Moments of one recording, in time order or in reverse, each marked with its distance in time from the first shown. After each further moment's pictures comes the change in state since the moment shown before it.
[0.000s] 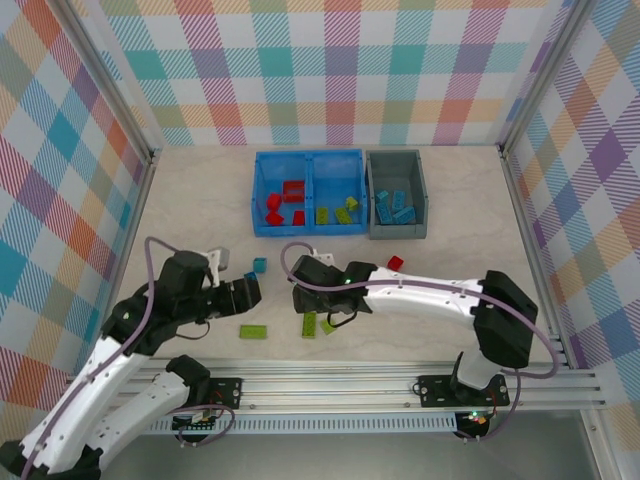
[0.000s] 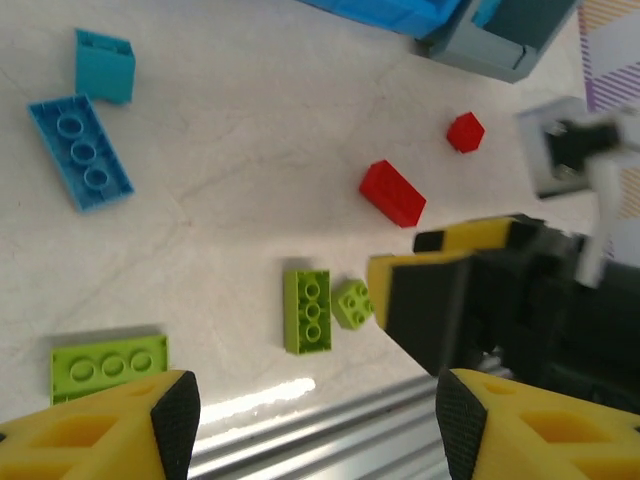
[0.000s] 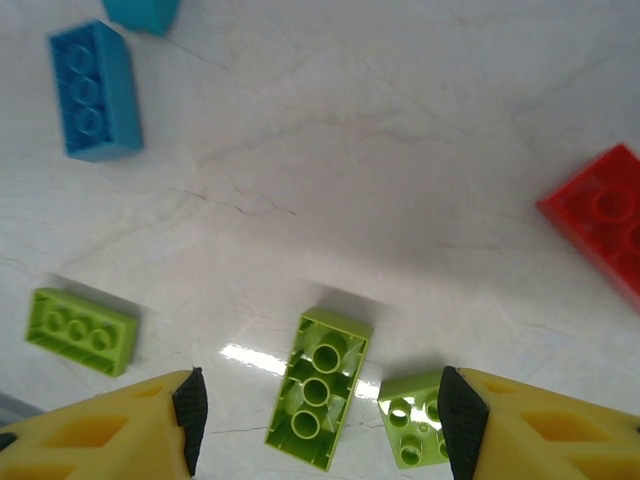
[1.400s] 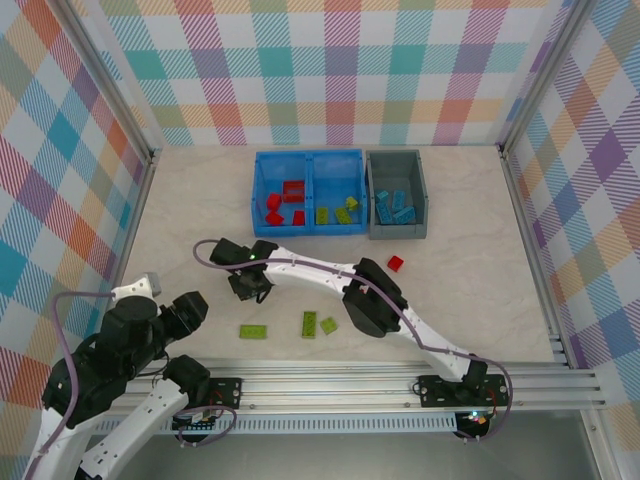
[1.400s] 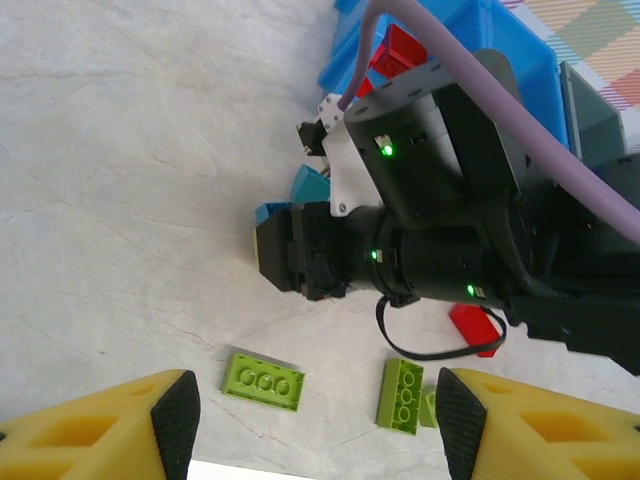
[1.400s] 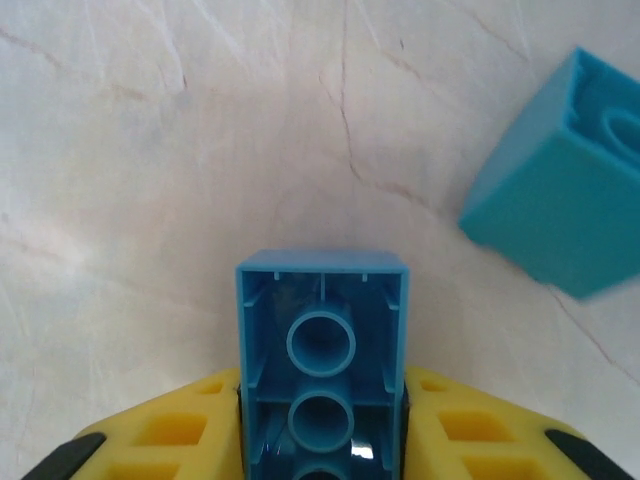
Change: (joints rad) left arm 0.000 -0.304 0.102 -0.282 -0.407 -0.169; right arm -0.003 0.848 1.035 -0.269 -0.090 -0.333
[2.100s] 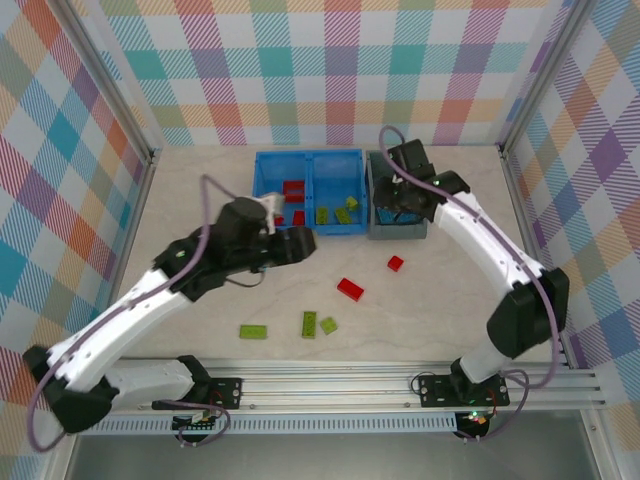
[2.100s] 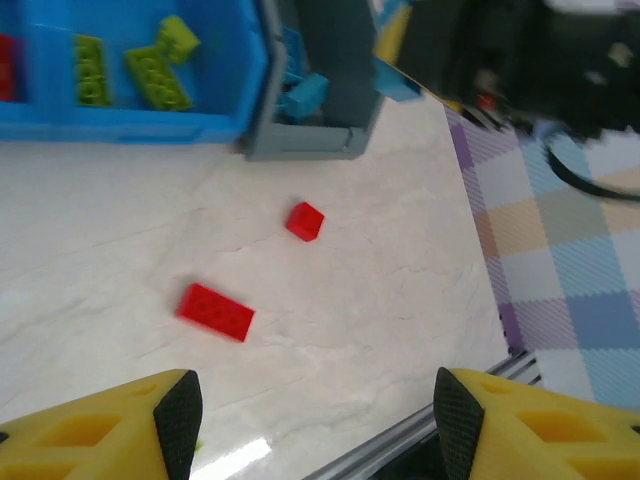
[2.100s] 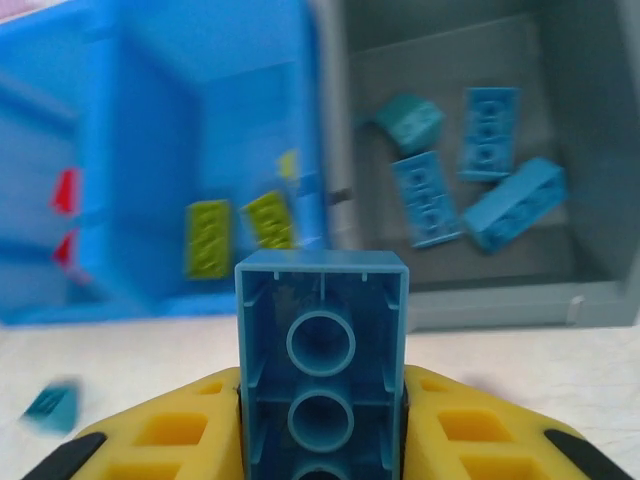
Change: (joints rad) left arm -0.311 0.877 0.332 0.581 0.226 0.072; right arm -0.756 -0.845 -0.695 0.117 -0.049 -0.068
